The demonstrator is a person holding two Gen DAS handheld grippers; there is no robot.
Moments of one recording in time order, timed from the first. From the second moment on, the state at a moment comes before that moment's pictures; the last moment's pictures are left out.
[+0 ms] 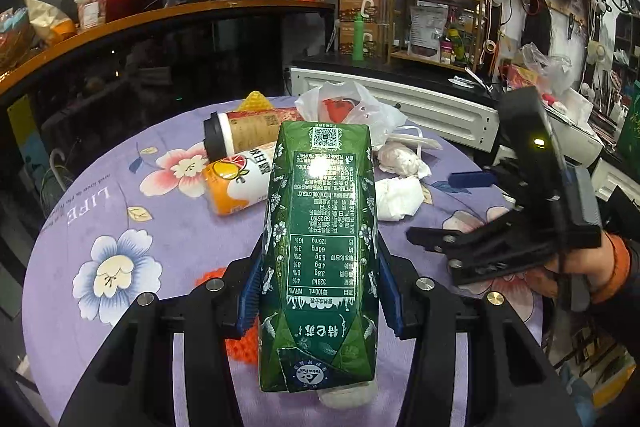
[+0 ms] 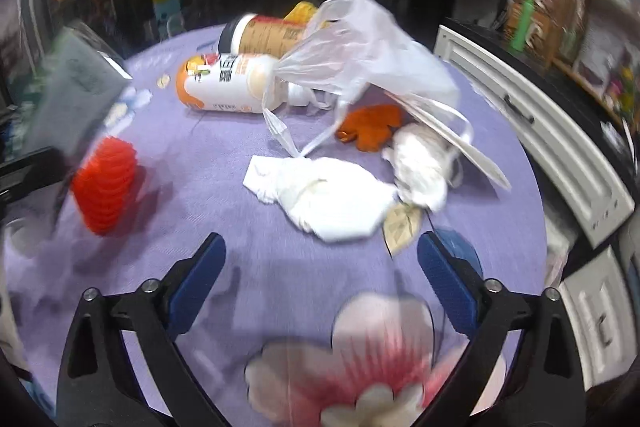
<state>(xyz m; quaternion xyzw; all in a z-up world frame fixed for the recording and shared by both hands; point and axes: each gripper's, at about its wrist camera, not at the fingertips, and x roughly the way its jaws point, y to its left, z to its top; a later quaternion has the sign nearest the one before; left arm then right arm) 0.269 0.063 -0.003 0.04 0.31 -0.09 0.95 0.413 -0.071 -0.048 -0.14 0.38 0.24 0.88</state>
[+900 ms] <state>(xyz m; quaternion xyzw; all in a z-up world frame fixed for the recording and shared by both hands) 0.225 0.036 -0.010 0.00 0.29 -0.11 0.95 0.374 -0.122 -0.039 -0.04 0.37 0.23 0.90</state>
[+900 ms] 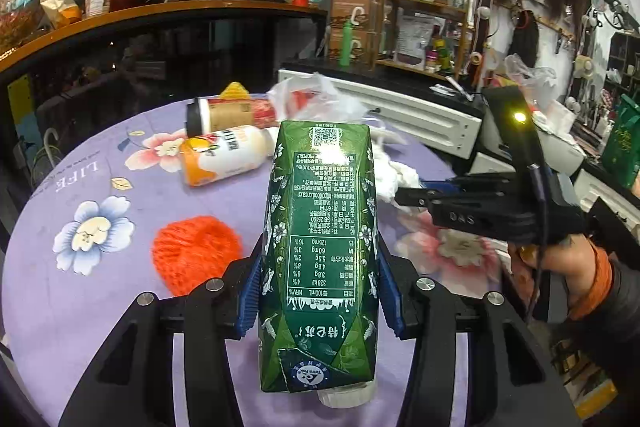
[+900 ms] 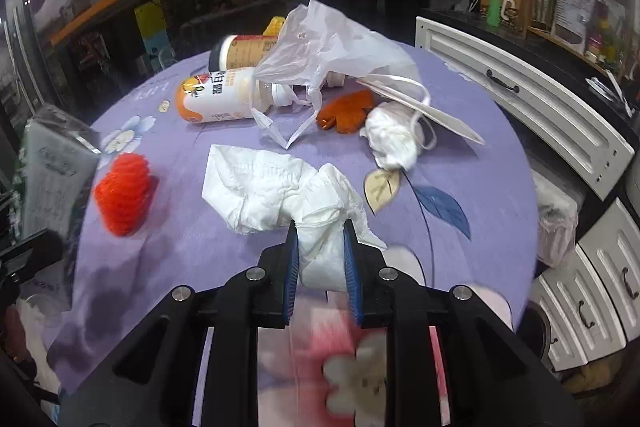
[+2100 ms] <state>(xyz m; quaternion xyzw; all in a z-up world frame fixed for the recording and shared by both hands) 0.183 -0.171 -0.065 0.03 0.33 -0.28 0.90 0.241 -0.351 -0.171 0.12 0.45 0.04 0.88</state>
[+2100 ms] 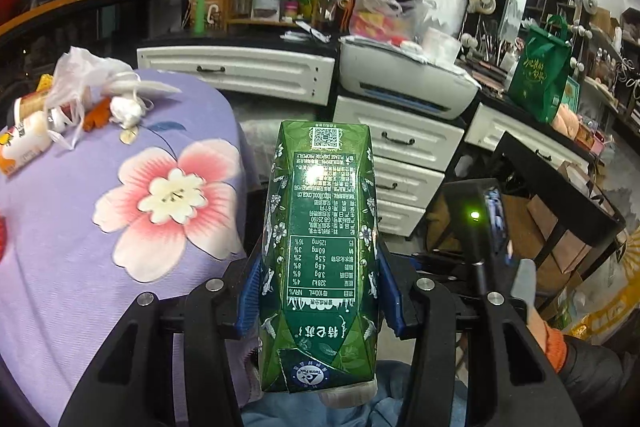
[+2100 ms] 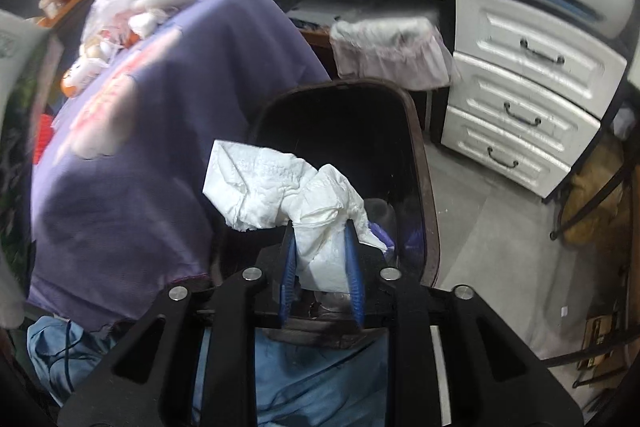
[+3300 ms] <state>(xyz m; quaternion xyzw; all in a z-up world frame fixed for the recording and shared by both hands) 0.253 -0.261 -0.157 0.13 0.42 -0.27 0.86 0.172 -0.410 -0.156 0.11 0.39 -0.10 0.91</state>
